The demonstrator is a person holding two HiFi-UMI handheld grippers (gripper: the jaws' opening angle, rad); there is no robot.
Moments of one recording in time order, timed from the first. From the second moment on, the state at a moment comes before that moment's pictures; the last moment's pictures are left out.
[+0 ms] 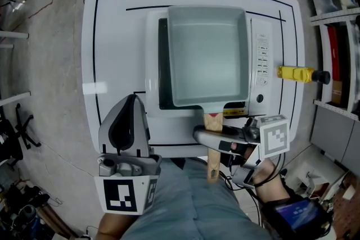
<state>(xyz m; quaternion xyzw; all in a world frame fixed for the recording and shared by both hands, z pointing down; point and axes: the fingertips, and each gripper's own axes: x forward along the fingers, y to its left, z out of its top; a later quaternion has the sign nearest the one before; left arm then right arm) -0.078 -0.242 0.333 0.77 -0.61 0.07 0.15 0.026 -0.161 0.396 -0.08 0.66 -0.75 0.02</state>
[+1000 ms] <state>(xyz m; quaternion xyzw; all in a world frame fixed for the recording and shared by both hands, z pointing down) -0.083 -0.242 0.317 0.77 -0.62 0.06 0.14 0.024 -0.169 0.390 -0.11 0.66 -0.74 0.02</state>
